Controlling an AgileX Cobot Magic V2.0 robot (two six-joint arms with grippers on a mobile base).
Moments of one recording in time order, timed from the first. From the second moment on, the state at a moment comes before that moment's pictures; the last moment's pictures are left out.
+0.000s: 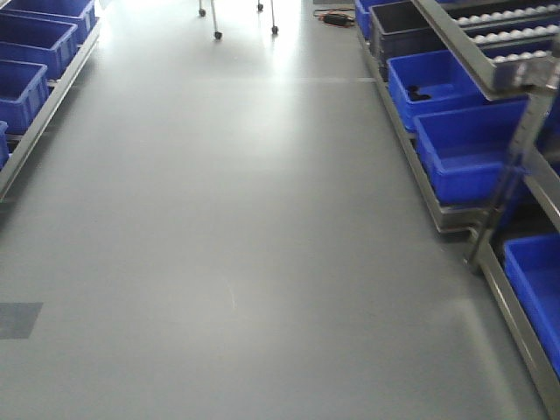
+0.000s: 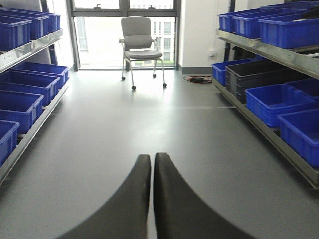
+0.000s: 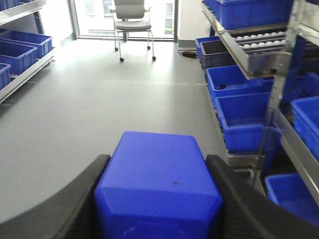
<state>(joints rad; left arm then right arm) -0.02 0.03 0.03 0.01 0.10 -0.04 0.06 0.00 -0.37 -0.02 0.65 -0.02</state>
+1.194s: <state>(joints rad) -0.02 0.03 0.03 0.01 0.10 -0.04 0.06 0.00 -0.37 -0.02 0.65 -0.02</state>
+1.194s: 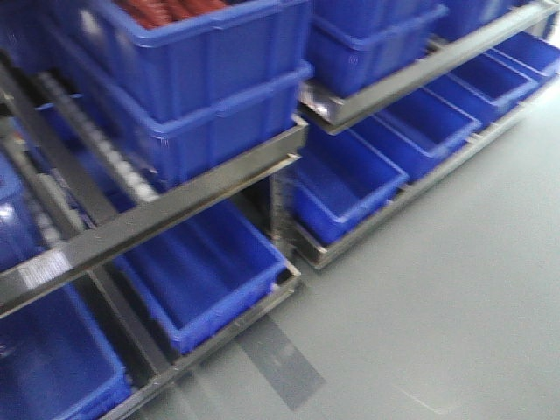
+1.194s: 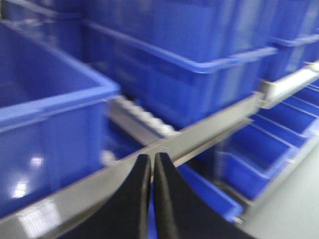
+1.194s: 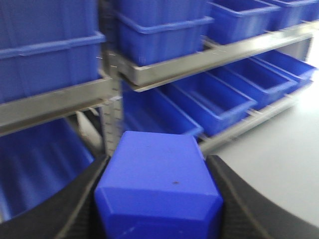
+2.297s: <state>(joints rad) -0.02 0.03 0.03 0.01 0.10 -0.04 0.06 0.00 -0.37 -0.02 0.65 -0.02</state>
